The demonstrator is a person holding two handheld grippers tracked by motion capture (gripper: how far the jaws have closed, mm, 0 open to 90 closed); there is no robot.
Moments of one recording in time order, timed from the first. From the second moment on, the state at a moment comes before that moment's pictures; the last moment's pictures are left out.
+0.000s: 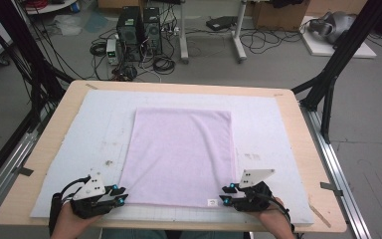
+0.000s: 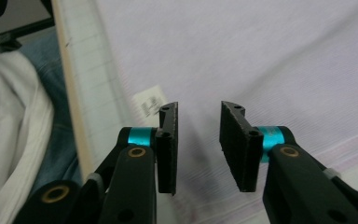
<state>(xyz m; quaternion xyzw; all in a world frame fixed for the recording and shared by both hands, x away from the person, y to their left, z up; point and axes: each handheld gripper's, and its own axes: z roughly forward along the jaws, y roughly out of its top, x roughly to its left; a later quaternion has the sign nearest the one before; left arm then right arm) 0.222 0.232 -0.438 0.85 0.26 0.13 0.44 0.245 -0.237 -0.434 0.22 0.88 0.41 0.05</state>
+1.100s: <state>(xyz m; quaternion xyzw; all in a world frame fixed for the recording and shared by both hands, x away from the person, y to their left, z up) 0.310 0.240 -0.382 0.81 0.31 0.16 0.47 0.356 -0.246 -0.387 0.29 0.85 0.43 0.11</state>
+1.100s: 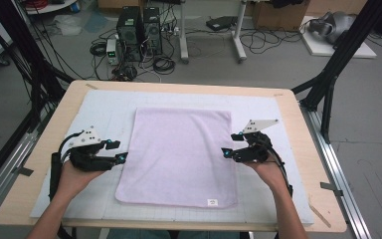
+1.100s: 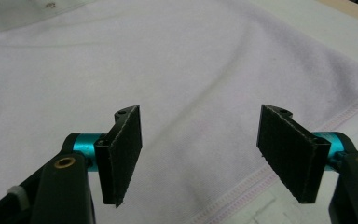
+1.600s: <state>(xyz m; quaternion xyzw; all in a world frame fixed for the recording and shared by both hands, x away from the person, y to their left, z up) 0.348 0.237 -0.376 0.81 0.33 0.16 0.46 0.377 -0.245 -0.389 0.29 0.85 0.42 0.11</state>
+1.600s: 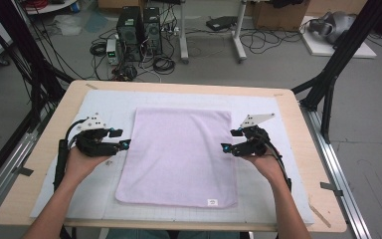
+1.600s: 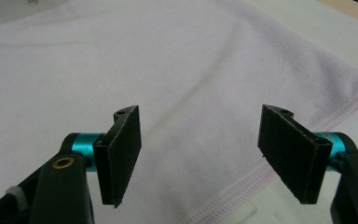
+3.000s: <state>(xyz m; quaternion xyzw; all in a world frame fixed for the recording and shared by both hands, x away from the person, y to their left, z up) 0.464 0.215 -0.443 0.81 0.42 0.16 0.37 0.467 -0.265 -0.444 0.42 0.82 0.35 0.14</state>
